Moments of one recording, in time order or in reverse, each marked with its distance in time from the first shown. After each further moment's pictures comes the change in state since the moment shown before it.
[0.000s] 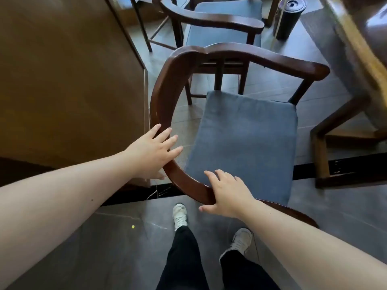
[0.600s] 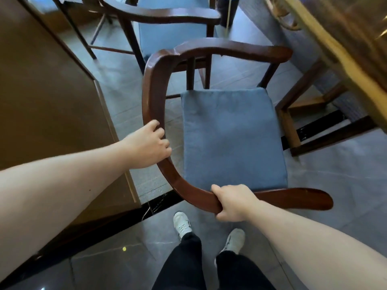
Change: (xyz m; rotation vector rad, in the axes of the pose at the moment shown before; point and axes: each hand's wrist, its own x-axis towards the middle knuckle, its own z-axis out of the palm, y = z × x) left_hand 0.052 -0.094 0.021 0.260 0.307 0.359; right_hand 0.035 -0.034 0.020 0.032 -0.101 0.164
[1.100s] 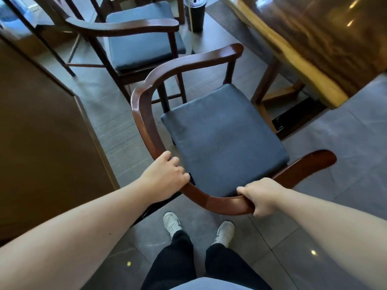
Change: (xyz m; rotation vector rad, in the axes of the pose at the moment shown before) left_hand 0.054 0.138 -0.085 -0.155 0.141 0.027; right_hand -0.125 0.125 0.029 -0.161 -0.181 0.023
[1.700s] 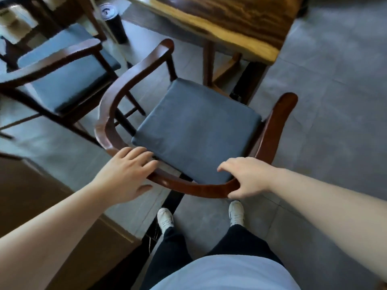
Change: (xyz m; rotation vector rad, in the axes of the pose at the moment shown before) left_hand -0.003 -0.087 -0.005 -0.061 0.138 0.193; right_hand -0.033 -0.056 -0.014 0.502 0.339 0.285
